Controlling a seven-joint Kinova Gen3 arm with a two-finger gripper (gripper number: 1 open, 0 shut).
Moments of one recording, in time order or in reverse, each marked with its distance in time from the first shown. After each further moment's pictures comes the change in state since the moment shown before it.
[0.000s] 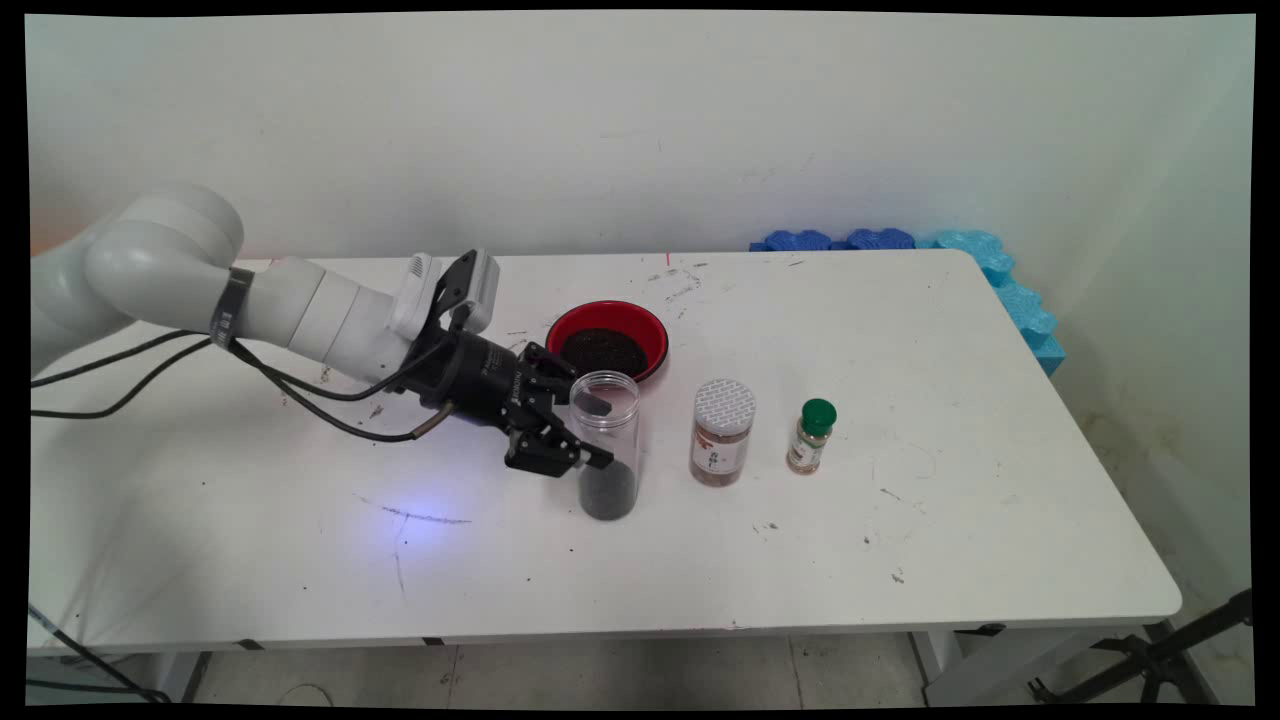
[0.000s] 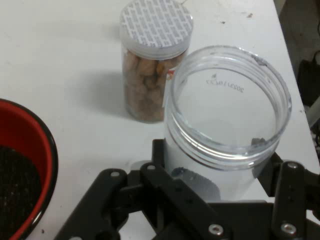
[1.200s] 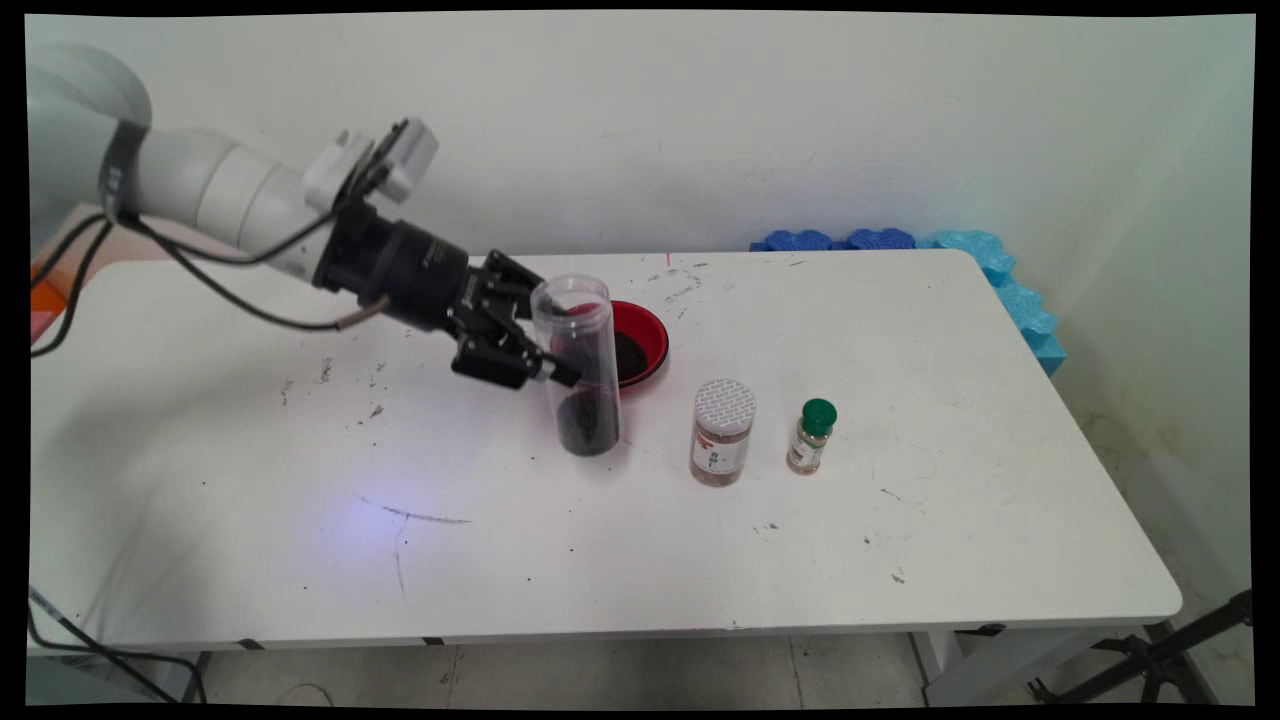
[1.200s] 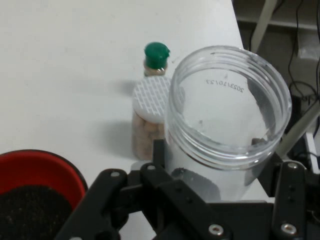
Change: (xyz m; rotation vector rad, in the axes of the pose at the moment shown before) arm 0.064 -0.021 -0.085 -0.036 0.061 -0.017
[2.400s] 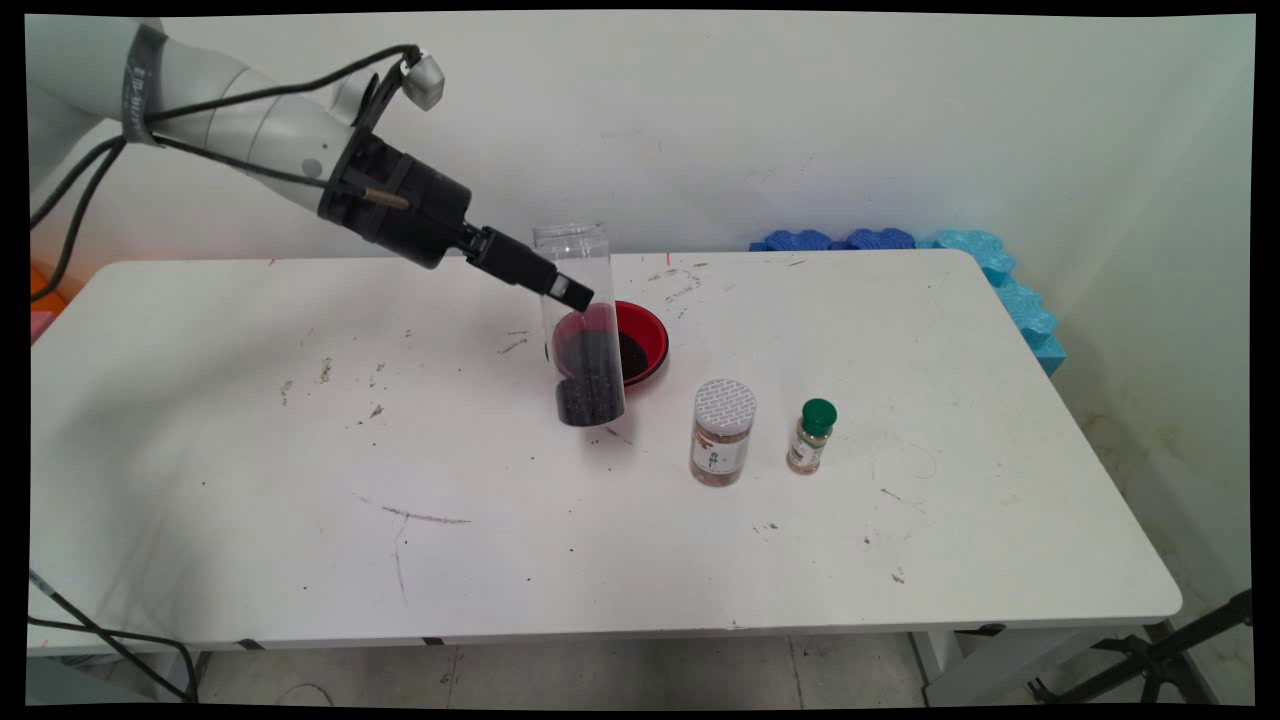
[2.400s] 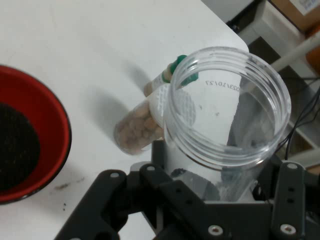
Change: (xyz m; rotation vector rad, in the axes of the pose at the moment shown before) arm 0.027 -0.043 -0.016 -0.009 -0.023 -0.621
